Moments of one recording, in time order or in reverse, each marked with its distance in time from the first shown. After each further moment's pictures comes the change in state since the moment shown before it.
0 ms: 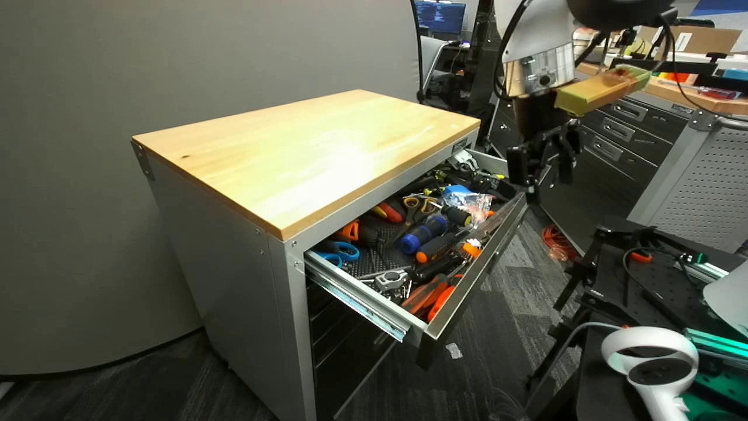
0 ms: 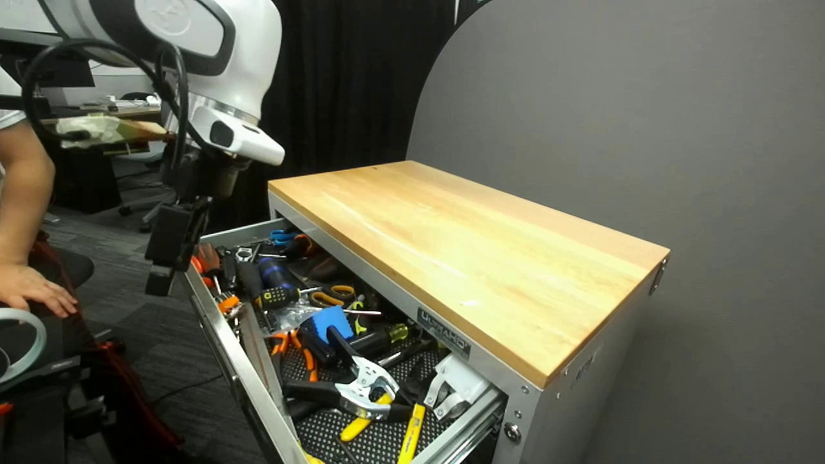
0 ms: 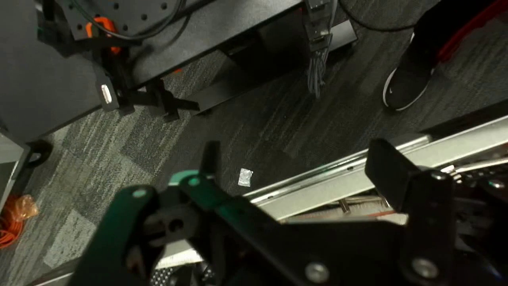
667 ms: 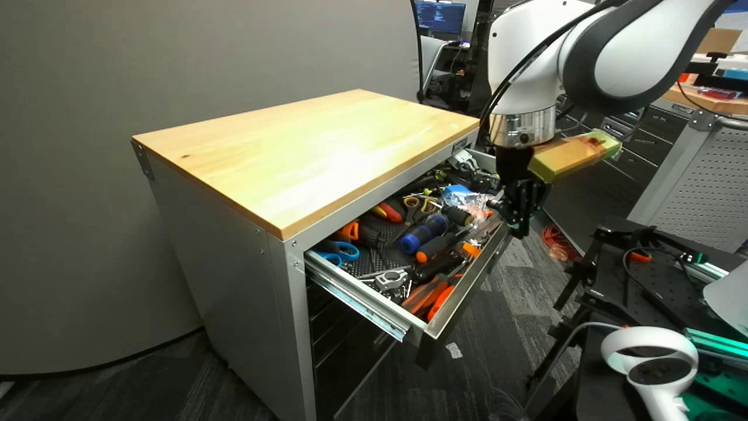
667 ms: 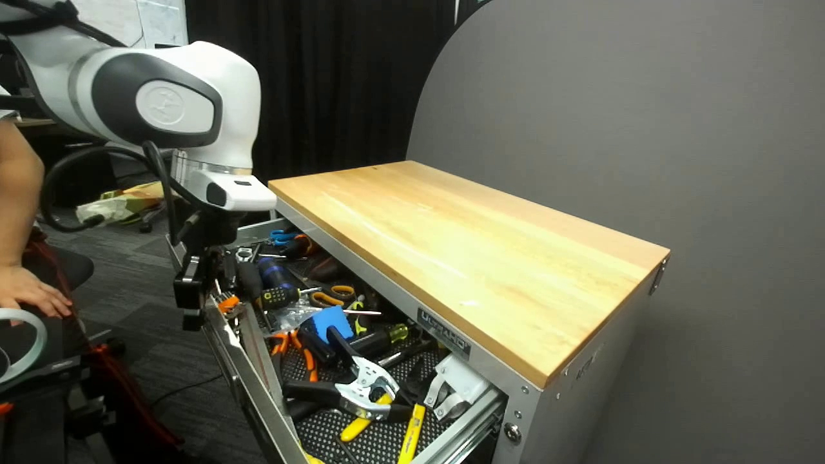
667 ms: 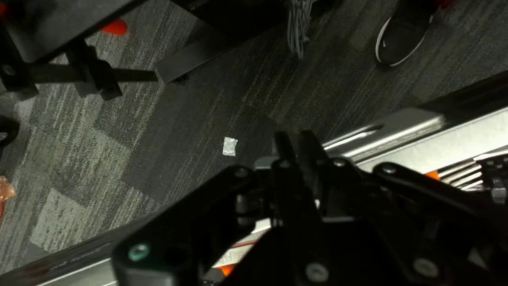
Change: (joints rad) arm 0.004 0.171 0.045 -0.054 -0.077 0.354 0.152
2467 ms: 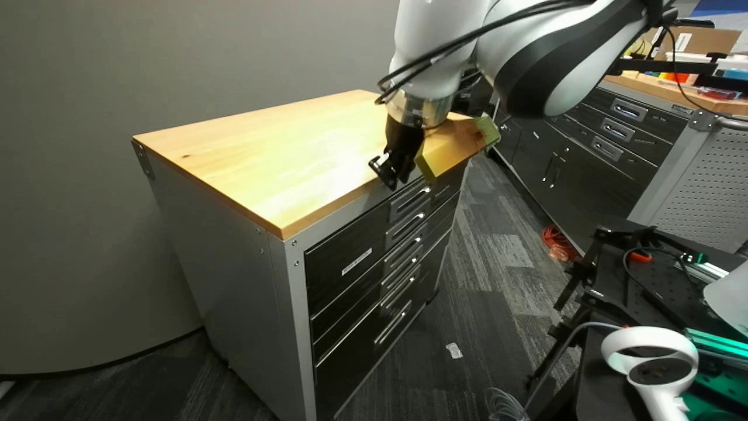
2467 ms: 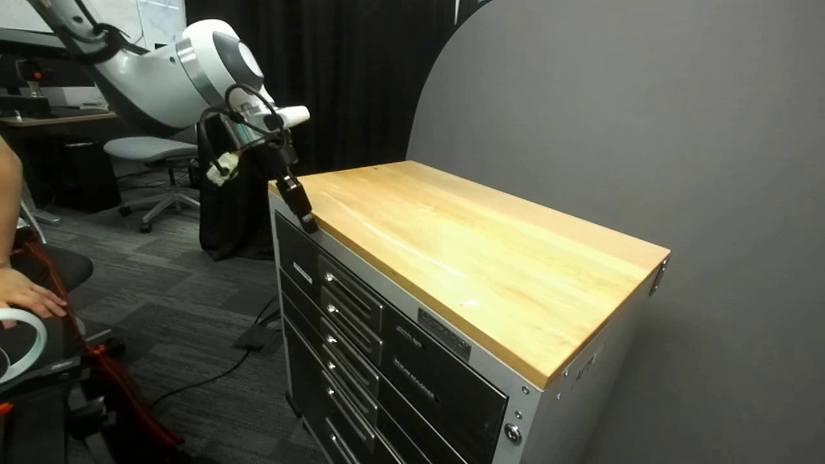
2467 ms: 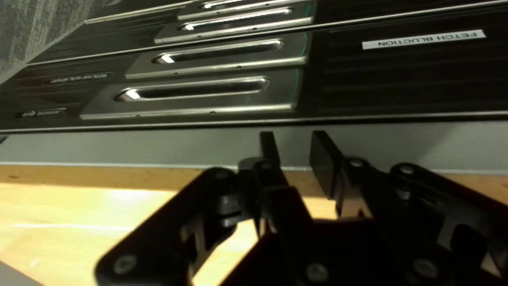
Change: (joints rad) arm 0.249 0.200 -0.094 0.425 -0.709 0.078 0.479
